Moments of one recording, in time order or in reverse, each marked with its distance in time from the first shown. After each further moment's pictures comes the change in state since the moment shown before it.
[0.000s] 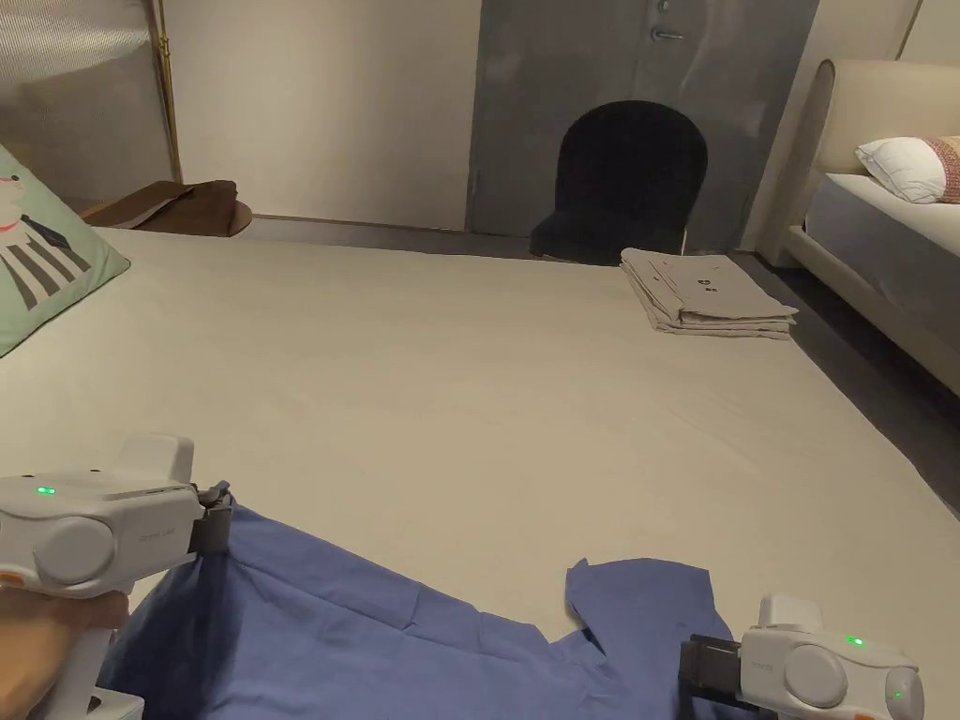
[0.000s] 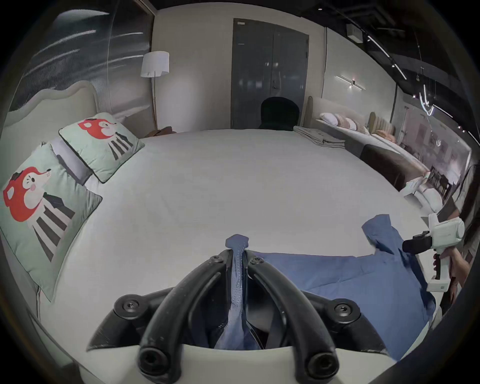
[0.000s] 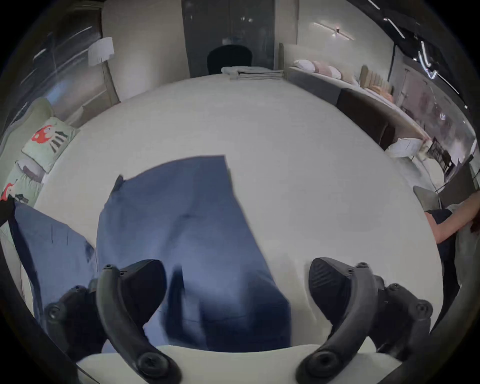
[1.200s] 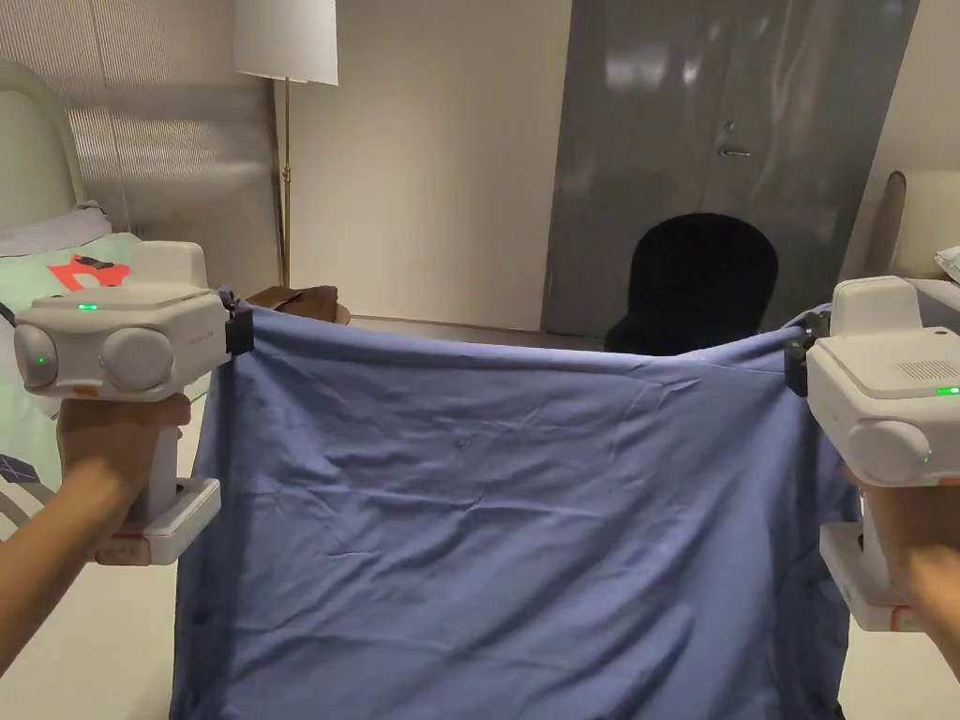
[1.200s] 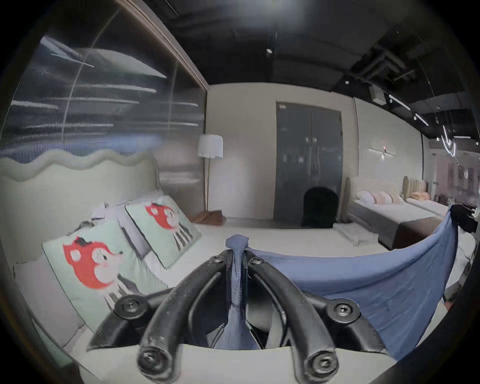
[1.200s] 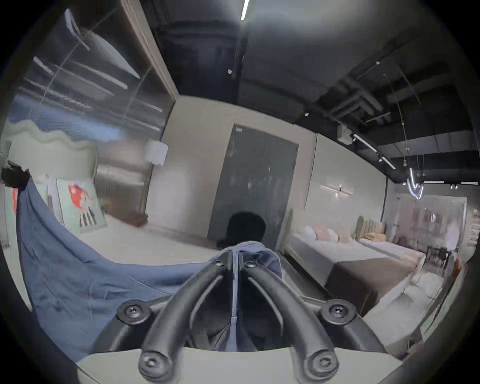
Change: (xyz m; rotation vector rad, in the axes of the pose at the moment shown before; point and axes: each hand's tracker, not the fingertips) left arm -0.037 0.156 0.160 0.513 0.267 0.103; right arm -0.095 0.180 0.272 0.984 0.003 0.277
